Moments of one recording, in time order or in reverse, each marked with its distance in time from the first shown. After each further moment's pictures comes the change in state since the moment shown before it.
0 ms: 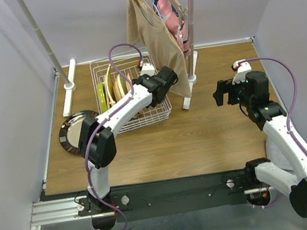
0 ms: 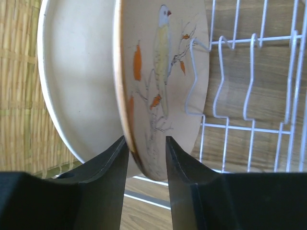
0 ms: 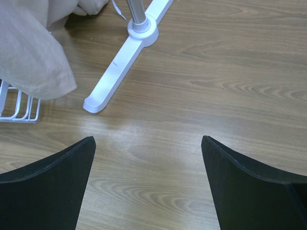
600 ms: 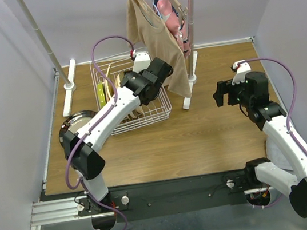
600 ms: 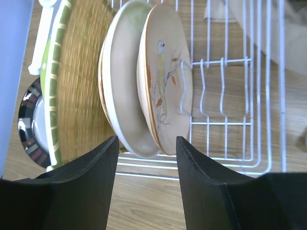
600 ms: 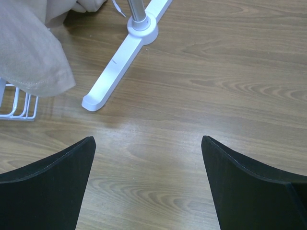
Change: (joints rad) left arm -0.023 -0.164 0.045 0.003 0.031 0.068; right arm 0.000 0.000 -0.004 0.001 -0.002 -0.007
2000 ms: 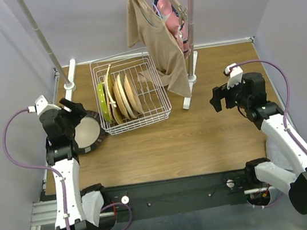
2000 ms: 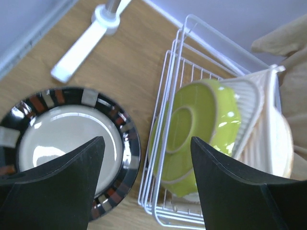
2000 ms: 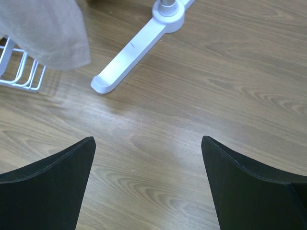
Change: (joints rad) left arm 0.985 -0.944 -1.065 0.925 0.842 0.135; right arm 0.000 0.033 -0.020 0.000 -0.114 -0.127
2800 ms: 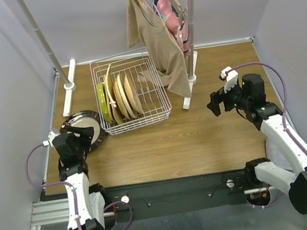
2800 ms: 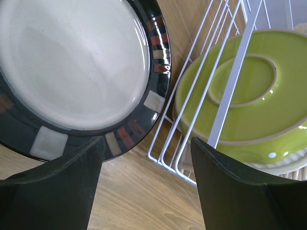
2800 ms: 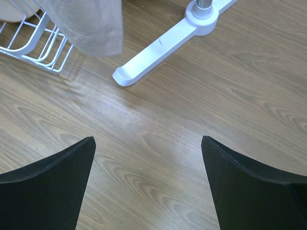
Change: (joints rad) left arm 0.129 -0.123 -0.444 0.090 0.175 -0.363; right arm 0.000 0.000 -0.021 -0.001 -0.147 -0.102
